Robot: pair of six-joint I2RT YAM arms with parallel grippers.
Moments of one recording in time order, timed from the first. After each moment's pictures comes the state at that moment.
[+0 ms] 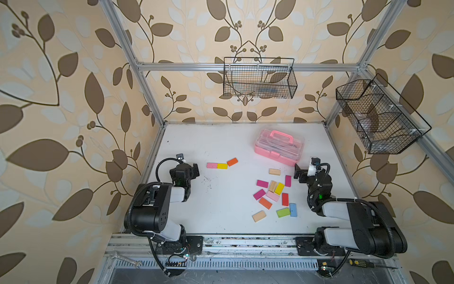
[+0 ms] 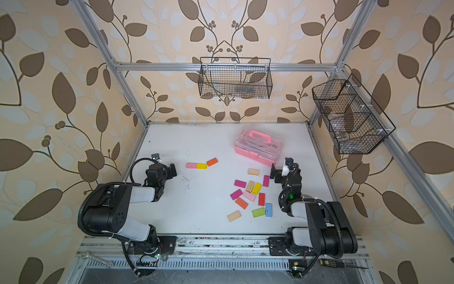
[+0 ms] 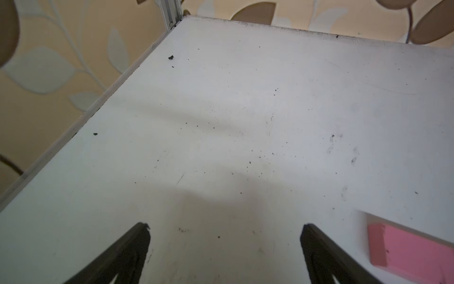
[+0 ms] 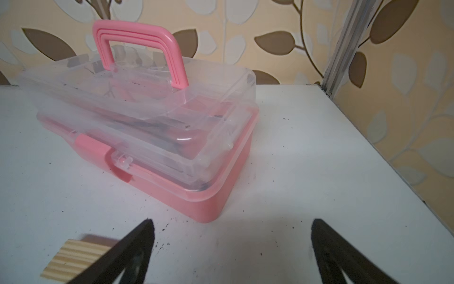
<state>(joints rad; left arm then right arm) 0.00 1.52 0.36 0.64 -0.27 -0.17 0.01 1.34 0.18 0.92 0.09 0.02</state>
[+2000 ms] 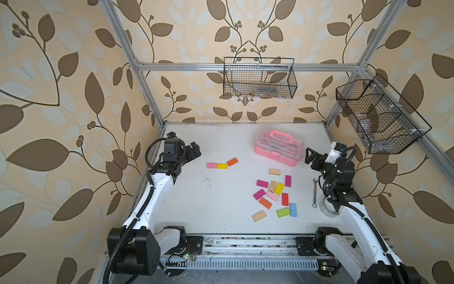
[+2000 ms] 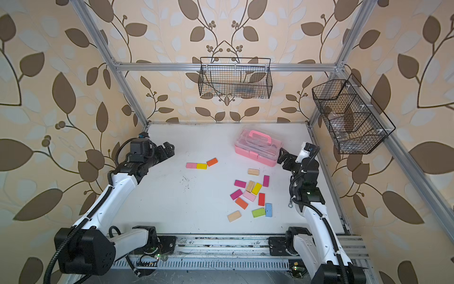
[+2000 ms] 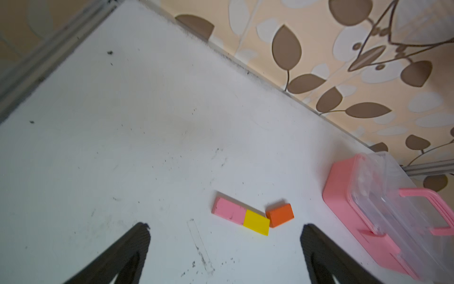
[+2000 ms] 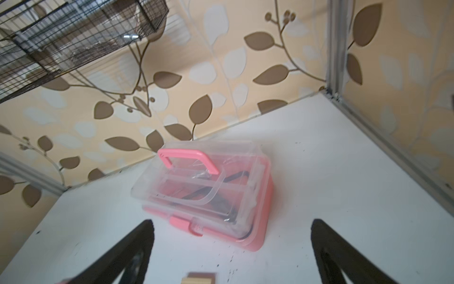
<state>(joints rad) 0.00 1.13 0.90 -0.43 0.11 -0.55 -0.09 0.87 0.59 0.02 -0.10 0.40</state>
